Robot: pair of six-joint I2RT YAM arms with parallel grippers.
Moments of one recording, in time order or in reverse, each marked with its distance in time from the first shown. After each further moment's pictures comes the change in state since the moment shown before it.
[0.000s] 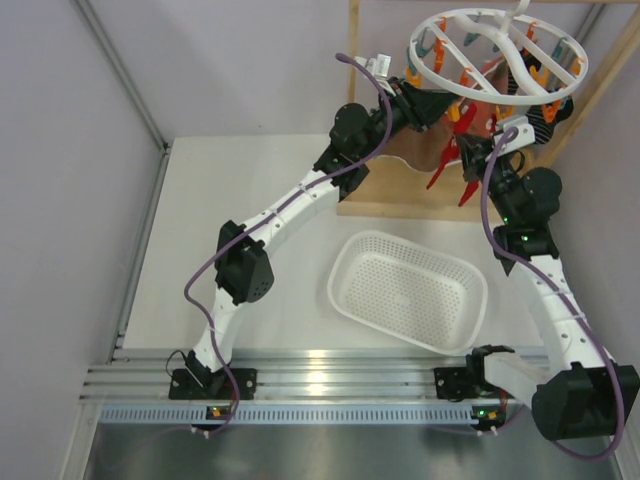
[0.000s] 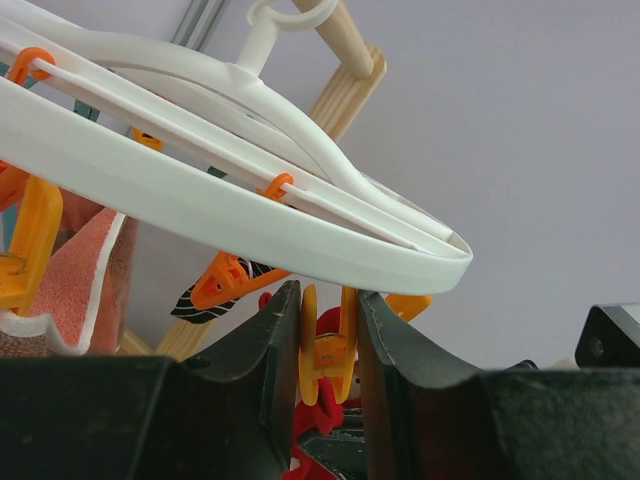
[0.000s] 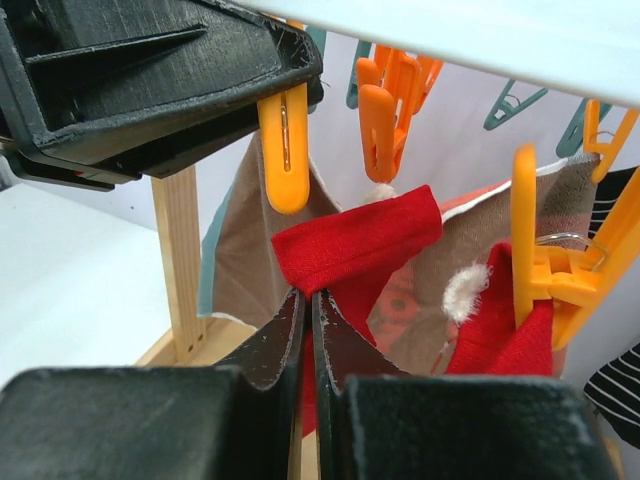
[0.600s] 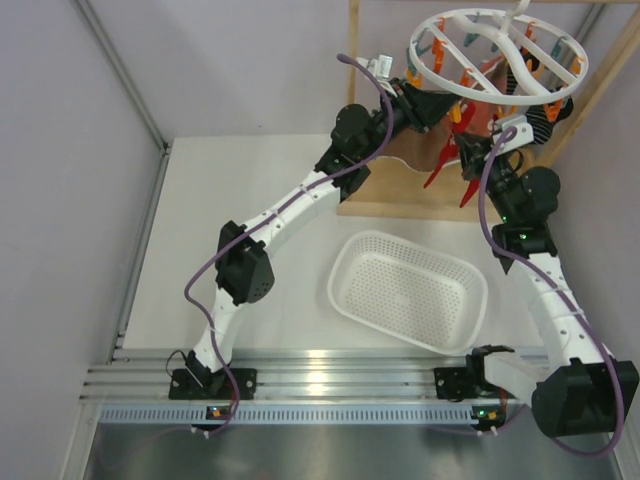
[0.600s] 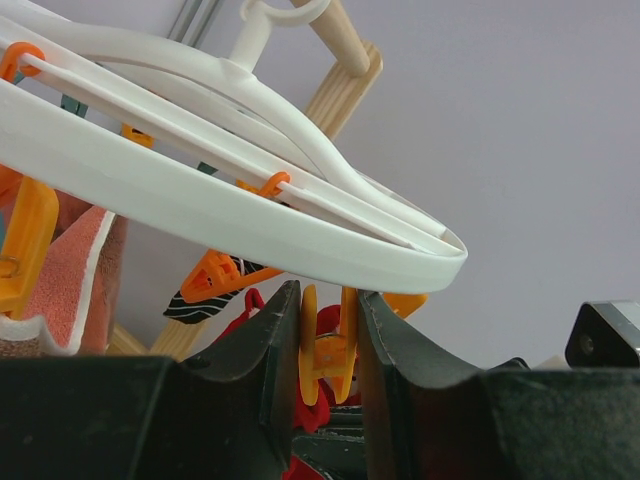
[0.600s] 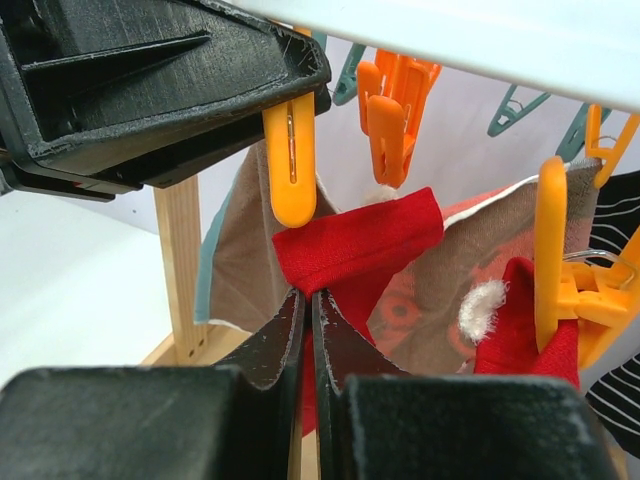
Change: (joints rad) left arm -0.006 0.000 0.000 0.000 -0.003 -0.003; right arm 0.004 0.015 0.000 0.029 -0.005 0.003
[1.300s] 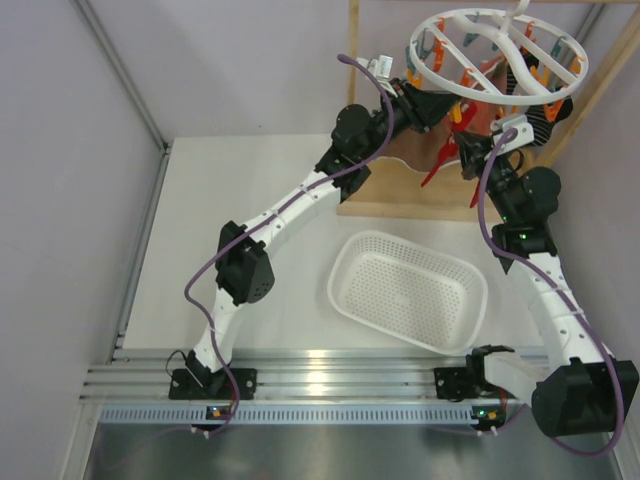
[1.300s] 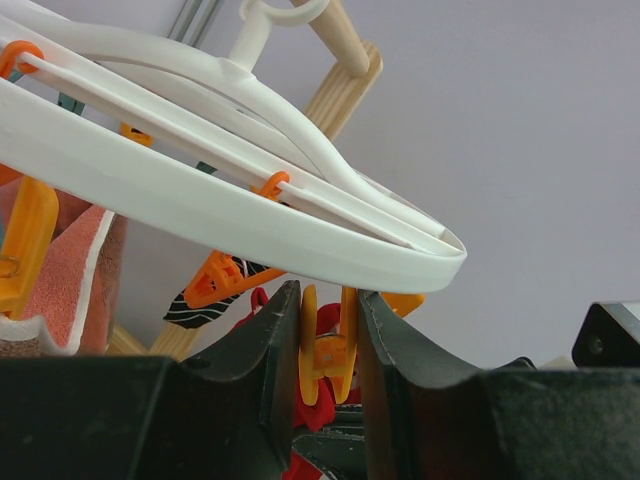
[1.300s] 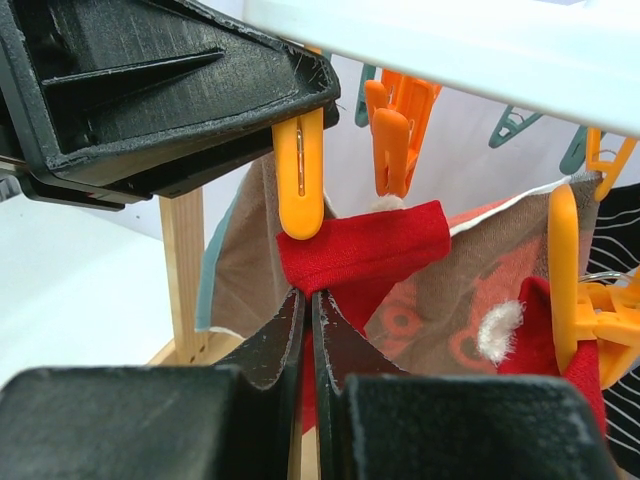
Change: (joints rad) left arm -0.003 0.000 0.000 0.000 -0.004 0.000; right arm 0.000 0.003 0.000 0.021 -0.014 0.000
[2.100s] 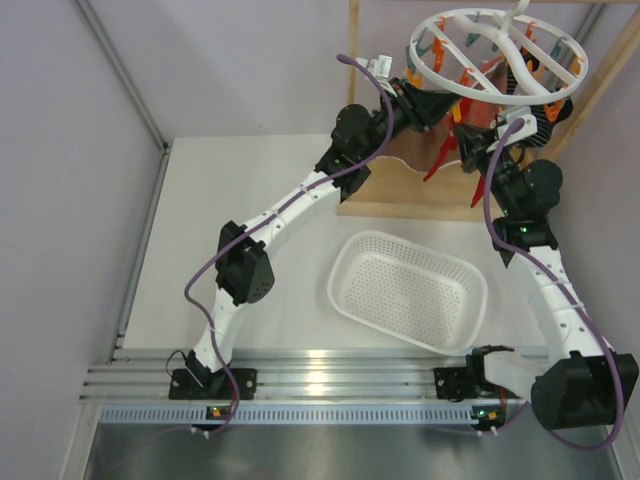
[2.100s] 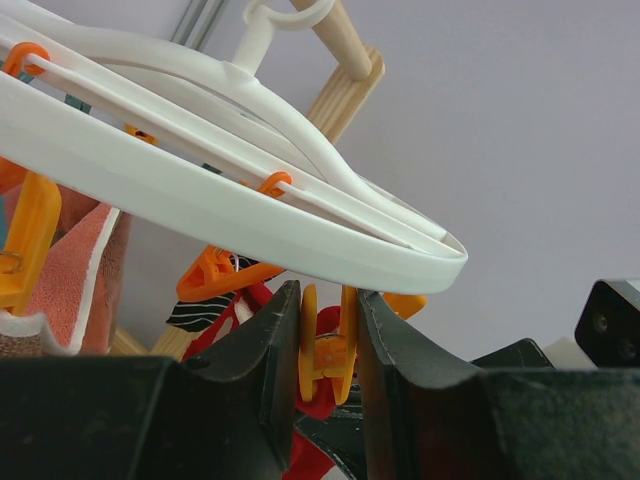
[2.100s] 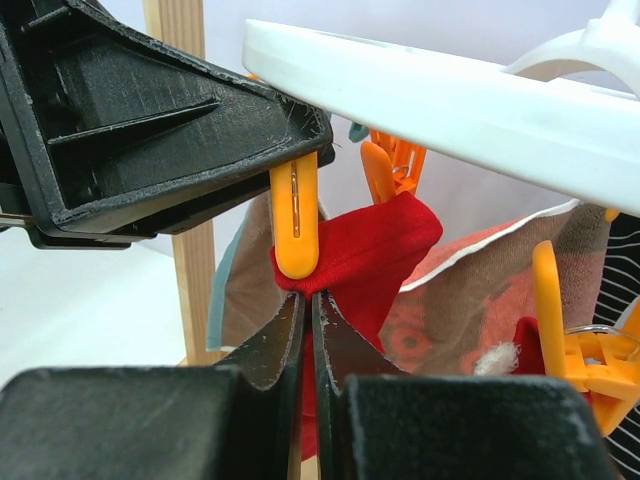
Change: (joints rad) left arm 0.000 0.000 0.000 0.000 -0.007 -0.001; right arm 0.000 0.035 0.051 0.008 -0.013 0.045
